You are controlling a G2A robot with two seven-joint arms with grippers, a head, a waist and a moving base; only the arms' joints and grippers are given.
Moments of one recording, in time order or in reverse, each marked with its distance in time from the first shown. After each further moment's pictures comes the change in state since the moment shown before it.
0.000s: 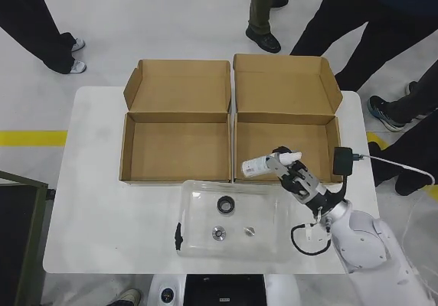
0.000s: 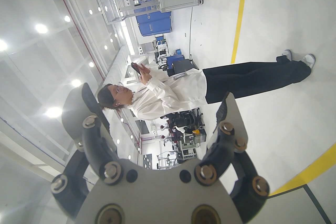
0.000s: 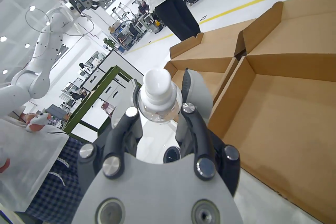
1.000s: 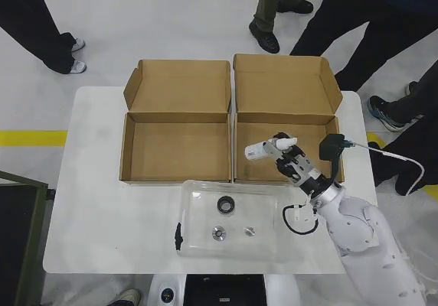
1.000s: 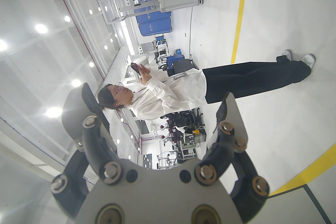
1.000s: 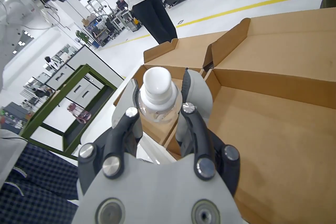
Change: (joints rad) left arm 0.000 0.000 0.000 0.000 0.000 0.000 0.000; right arm 0.134 -0.020 -0.069 0.103 -0.248 0.093 -0.053
